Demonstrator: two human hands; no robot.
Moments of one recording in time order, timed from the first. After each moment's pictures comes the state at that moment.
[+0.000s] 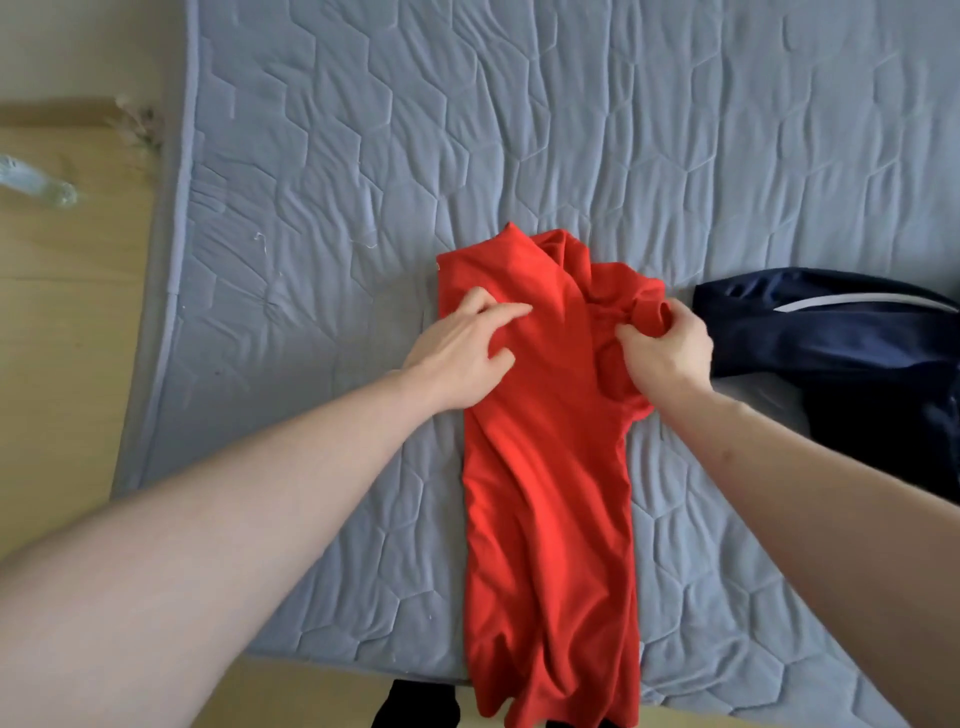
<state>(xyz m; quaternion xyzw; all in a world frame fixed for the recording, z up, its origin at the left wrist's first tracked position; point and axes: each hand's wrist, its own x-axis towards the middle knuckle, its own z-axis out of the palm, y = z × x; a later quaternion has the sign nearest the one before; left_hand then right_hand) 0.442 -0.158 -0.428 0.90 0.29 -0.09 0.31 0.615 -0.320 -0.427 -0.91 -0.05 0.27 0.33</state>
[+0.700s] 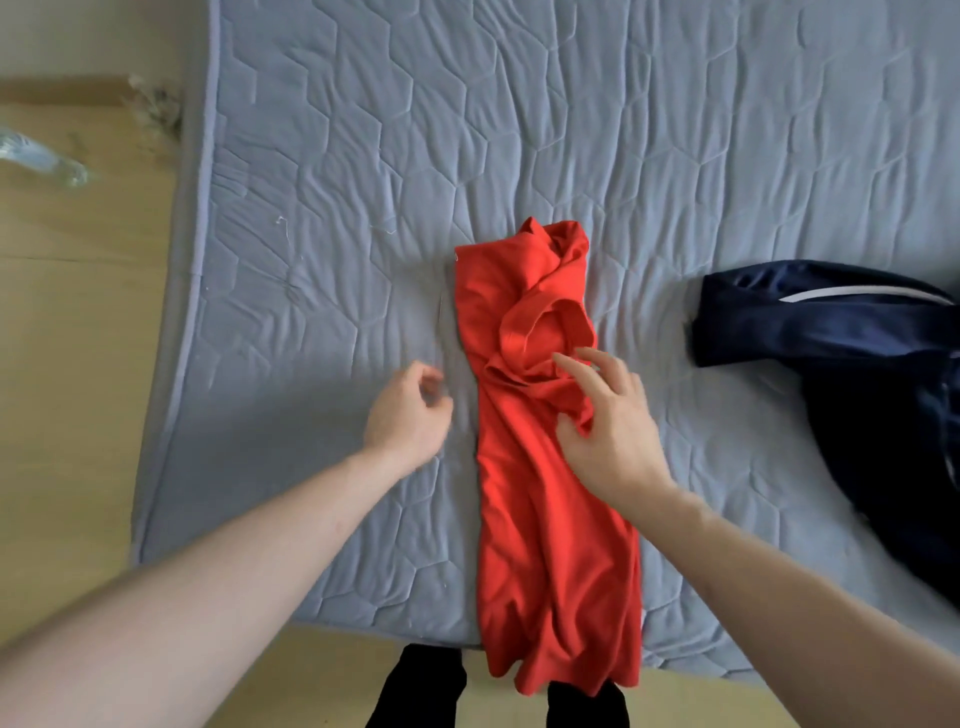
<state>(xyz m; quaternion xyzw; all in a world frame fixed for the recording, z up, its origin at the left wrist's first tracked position) 0.340 -0.192 -0.429 0.74 0.55 -0.06 0.39 0.512 -0.362 -0.402 -0.84 -0.38 0.27 0.27</state>
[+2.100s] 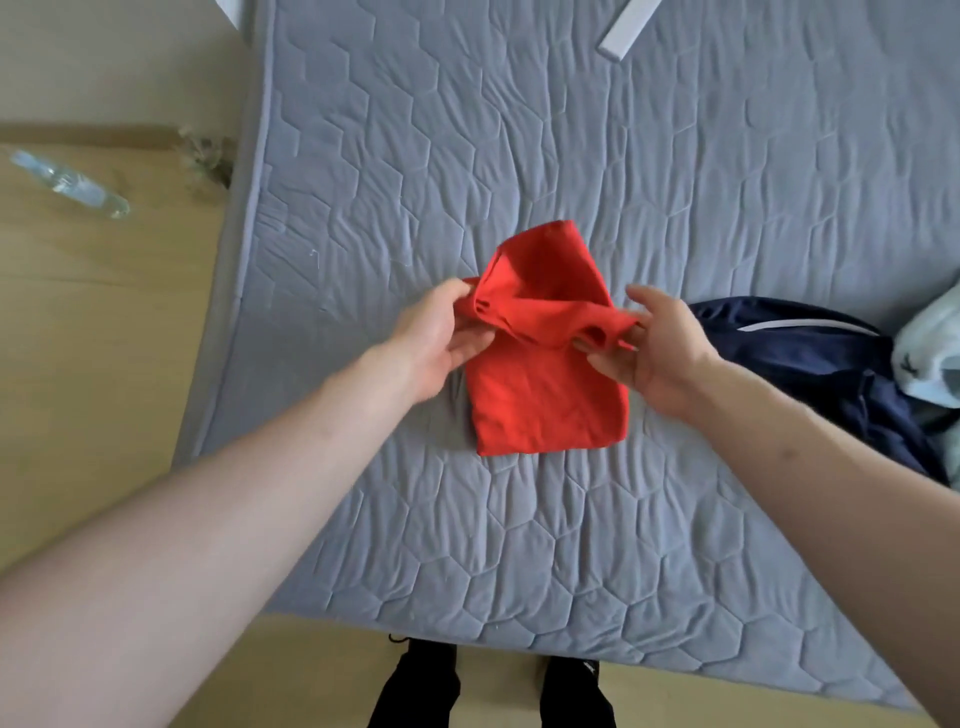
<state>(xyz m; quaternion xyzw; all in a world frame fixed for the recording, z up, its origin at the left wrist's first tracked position) 0.427 -0.152 -0.292 0.30 0.59 0.10 0.74 0.593 -0.301 -0.287 -0.65 0.16 0.54 0.51</state>
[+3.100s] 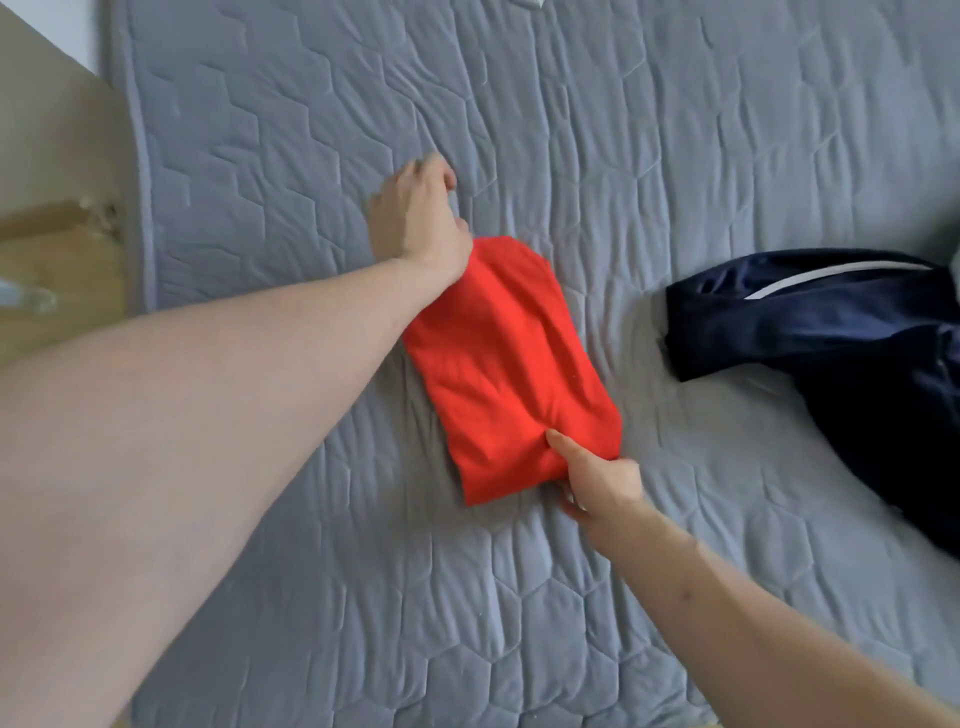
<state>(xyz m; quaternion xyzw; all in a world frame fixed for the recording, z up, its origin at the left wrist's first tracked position) 0.561 -0.069 -0.383 0.91 0.40 0.04 0.13 0.504 -0.345 -0.438 -0.71 0.34 0.44 0.43</state>
